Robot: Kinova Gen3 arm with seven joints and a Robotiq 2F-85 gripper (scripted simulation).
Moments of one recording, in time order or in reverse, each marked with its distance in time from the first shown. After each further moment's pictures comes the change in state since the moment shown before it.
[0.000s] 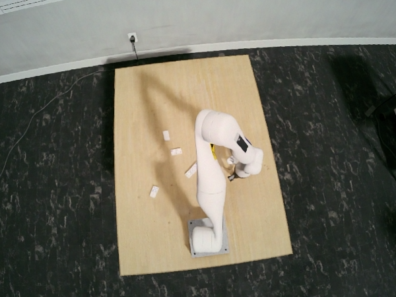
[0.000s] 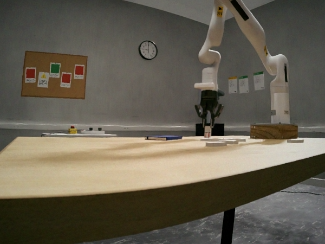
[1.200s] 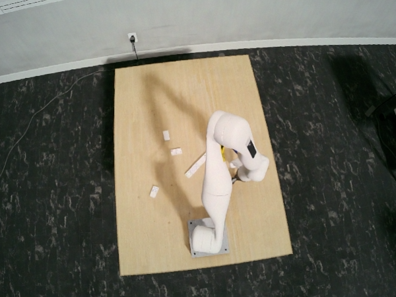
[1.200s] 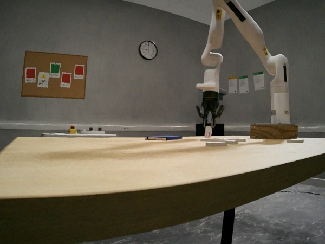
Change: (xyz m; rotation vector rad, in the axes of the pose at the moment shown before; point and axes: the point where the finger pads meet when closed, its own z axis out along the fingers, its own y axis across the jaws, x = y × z) arm -0.010 0.000 0.000 0.000 0.069 0.000
